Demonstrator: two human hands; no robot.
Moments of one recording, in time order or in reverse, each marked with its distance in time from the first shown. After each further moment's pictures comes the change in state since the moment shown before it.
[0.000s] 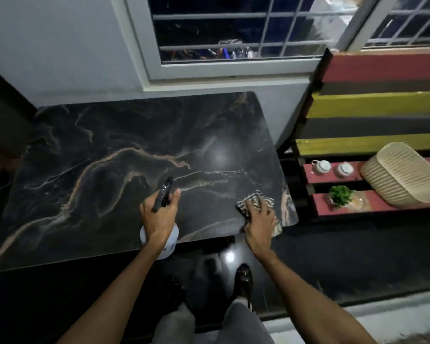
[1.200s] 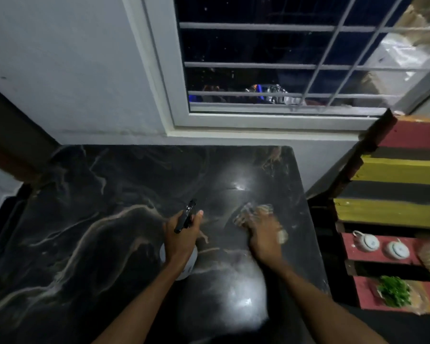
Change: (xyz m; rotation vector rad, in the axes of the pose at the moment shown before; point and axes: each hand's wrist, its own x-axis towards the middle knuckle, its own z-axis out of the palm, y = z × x) left_hand 0.180 0.014 0.081 -0.138 -0.006 -0.102; right_hand 0.242 -0.082 0.016 -0.012 0.033 -0.530
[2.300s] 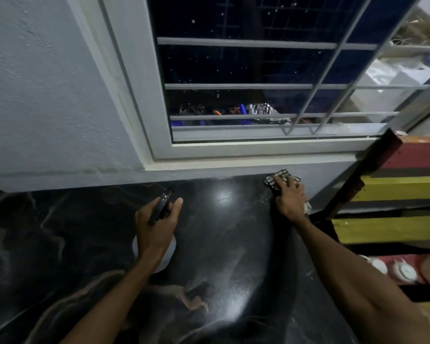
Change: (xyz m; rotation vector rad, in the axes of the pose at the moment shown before) left_hand 0.179 0.014 0.018 0.052 -0.017 0.313; right_hand 0.211 0.101 -0.051 -0.207 0.000 0.467
